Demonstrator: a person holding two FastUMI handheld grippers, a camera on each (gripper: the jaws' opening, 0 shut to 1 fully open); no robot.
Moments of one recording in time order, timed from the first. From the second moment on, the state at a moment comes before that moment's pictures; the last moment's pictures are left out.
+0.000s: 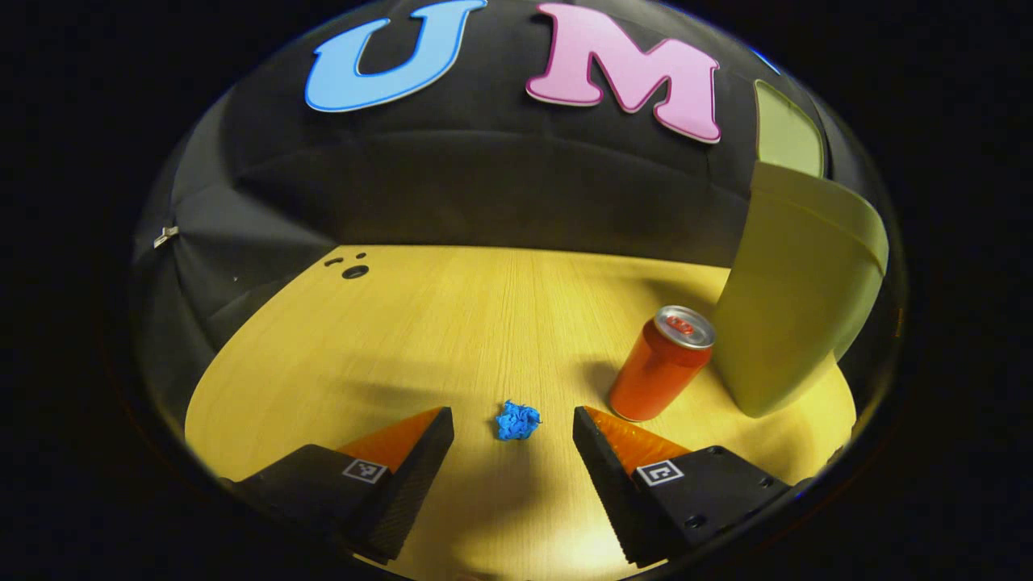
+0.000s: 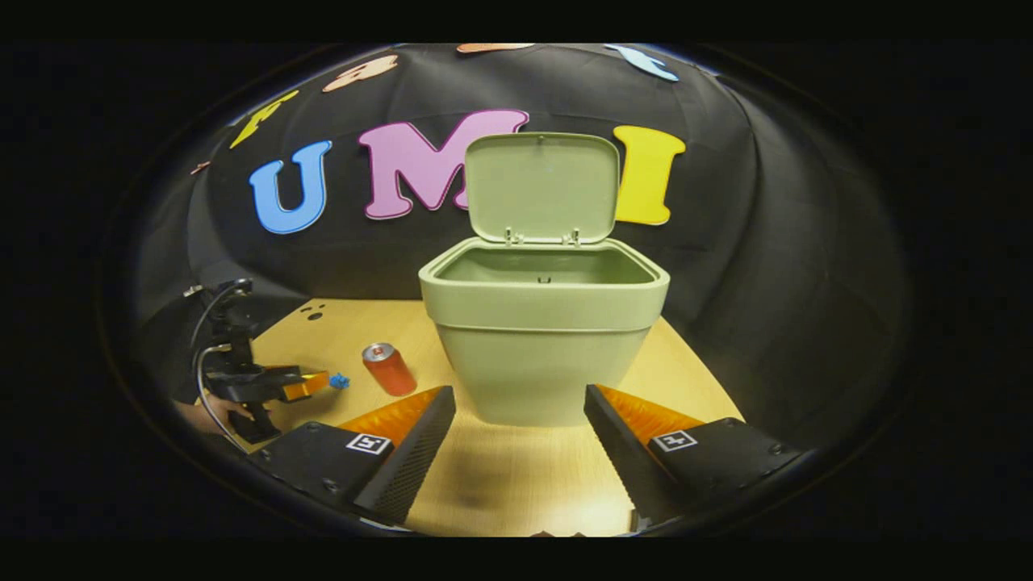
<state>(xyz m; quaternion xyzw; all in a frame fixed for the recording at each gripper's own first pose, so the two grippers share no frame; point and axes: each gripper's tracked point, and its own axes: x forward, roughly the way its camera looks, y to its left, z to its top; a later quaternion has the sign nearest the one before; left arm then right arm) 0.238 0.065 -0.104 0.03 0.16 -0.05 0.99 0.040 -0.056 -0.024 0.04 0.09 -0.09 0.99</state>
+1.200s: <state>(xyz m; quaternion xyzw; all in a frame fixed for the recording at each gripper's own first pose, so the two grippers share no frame) 0.278 0.064 -0.147 0.06 0.20 -0.04 0.98 0.038 -0.020 -0.061 0.03 0.15 -0.05 0.99</state>
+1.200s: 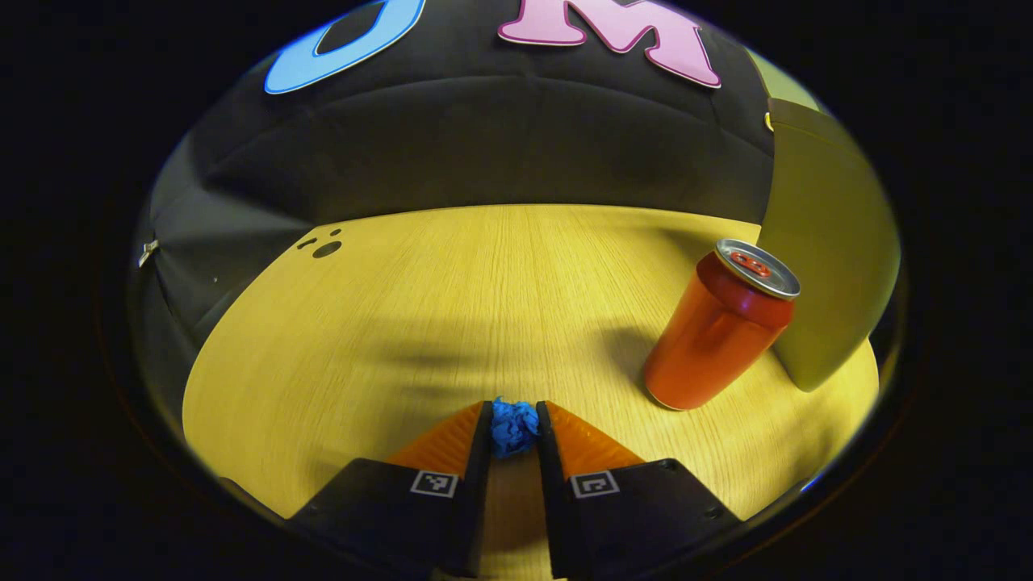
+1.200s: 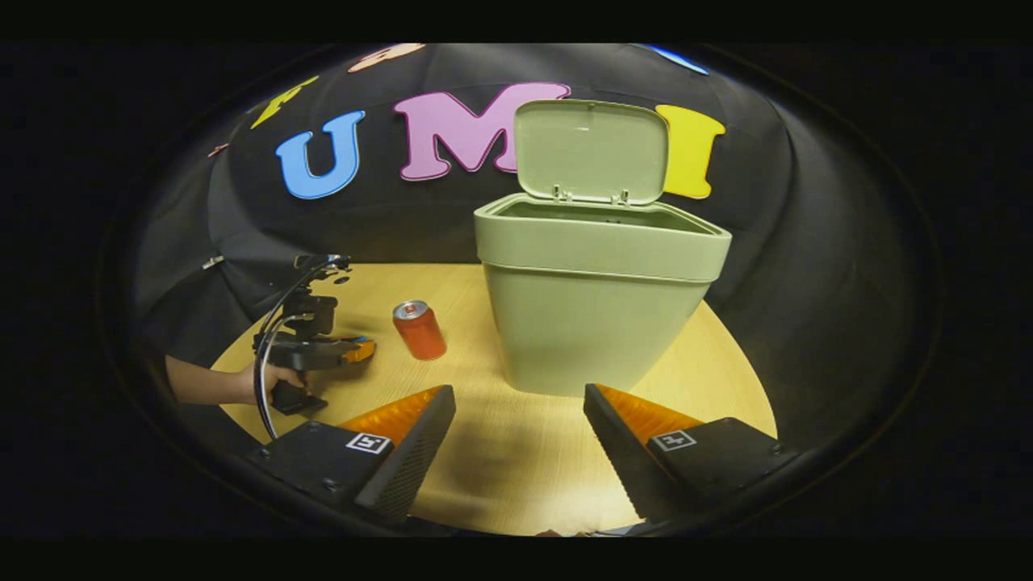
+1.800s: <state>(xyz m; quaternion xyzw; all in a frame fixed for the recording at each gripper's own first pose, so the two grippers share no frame) 0.232 0.046 -0.079 0.10 0.14 -0.10 0.98 0.034 -0.016 -0.069 0.03 0.15 -0.05 0.99</state>
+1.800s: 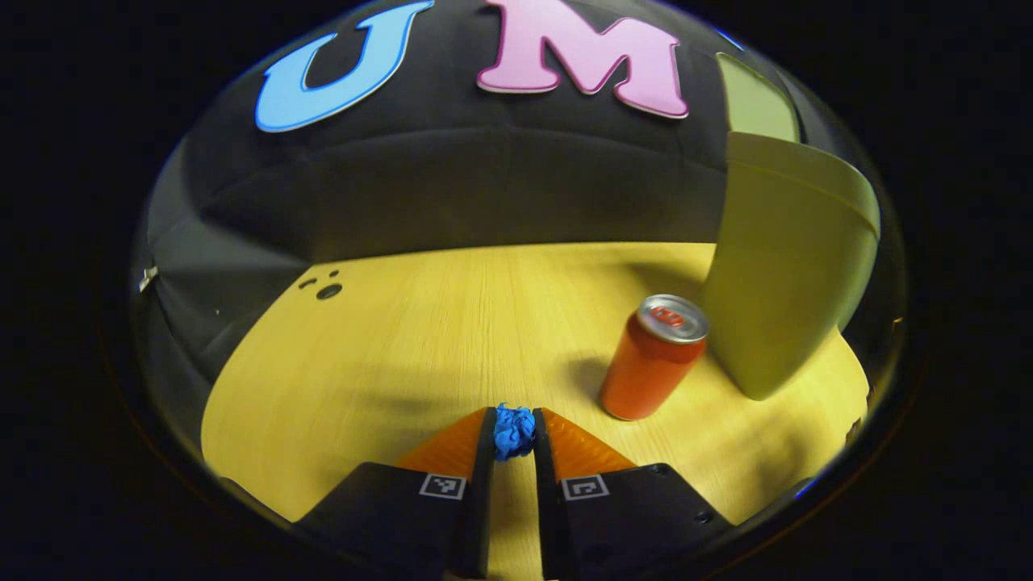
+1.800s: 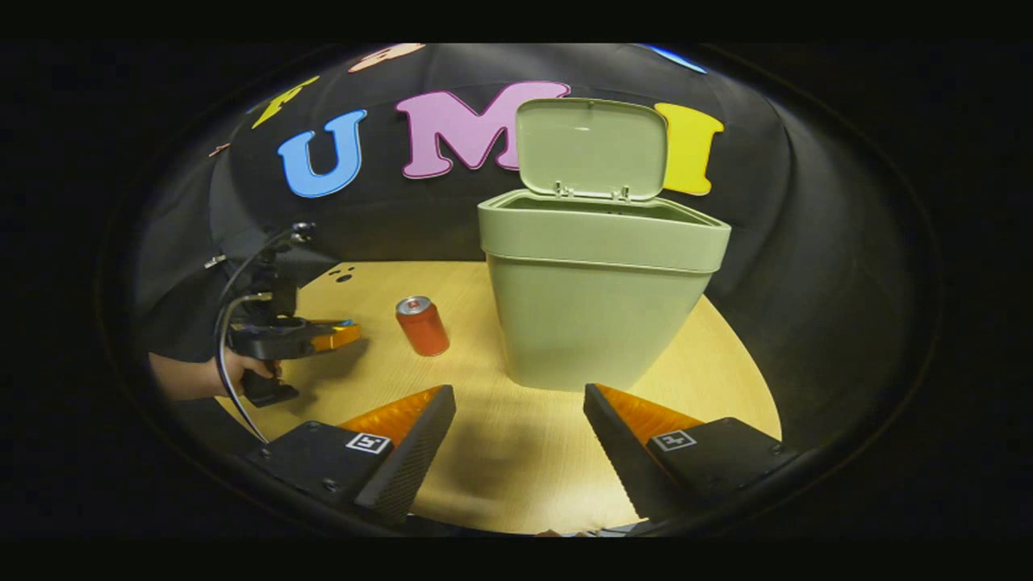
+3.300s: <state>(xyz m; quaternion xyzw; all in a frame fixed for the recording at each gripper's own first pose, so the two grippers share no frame) 0.147 -0.246 0.142 0.10 -0.01 -0.41 0.91 0.027 -0.027 -0.080 0.07 0.14 -0.07 0.98</state>
